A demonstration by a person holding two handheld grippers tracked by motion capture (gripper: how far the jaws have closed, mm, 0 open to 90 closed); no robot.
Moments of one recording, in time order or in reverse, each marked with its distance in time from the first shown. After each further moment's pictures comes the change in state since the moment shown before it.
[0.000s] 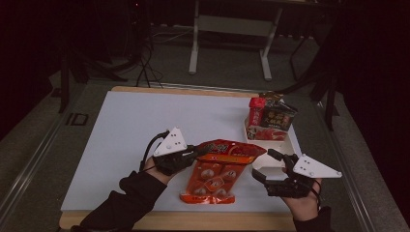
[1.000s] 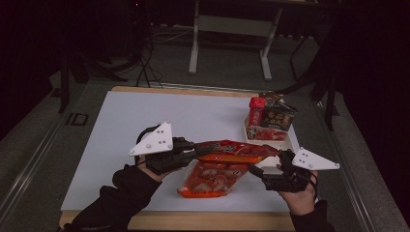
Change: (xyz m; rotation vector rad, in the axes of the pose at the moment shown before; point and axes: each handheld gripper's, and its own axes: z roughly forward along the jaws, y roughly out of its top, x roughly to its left) left arm -0.006 0.036 -0.032 -0.210 -0.200 0.081; right arm -0.003 0.013 0.010 -0.027 0.074 0.049
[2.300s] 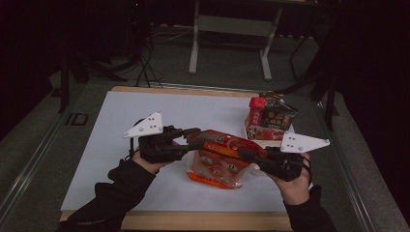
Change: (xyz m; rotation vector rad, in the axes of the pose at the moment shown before) left arm 0.035 -0.023 -0.011 -0.004 0.035 -0.178; right arm 0.015 0.055 0.024 0.108 0.196 -0.052
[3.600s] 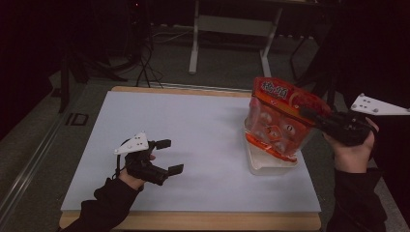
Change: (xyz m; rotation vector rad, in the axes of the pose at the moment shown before) left arm 0.014 -0.074 -0.030 0.101 0.113 -0.139; right arm -0.082 0.045 -0.108 -0.062 -0.323 0.020
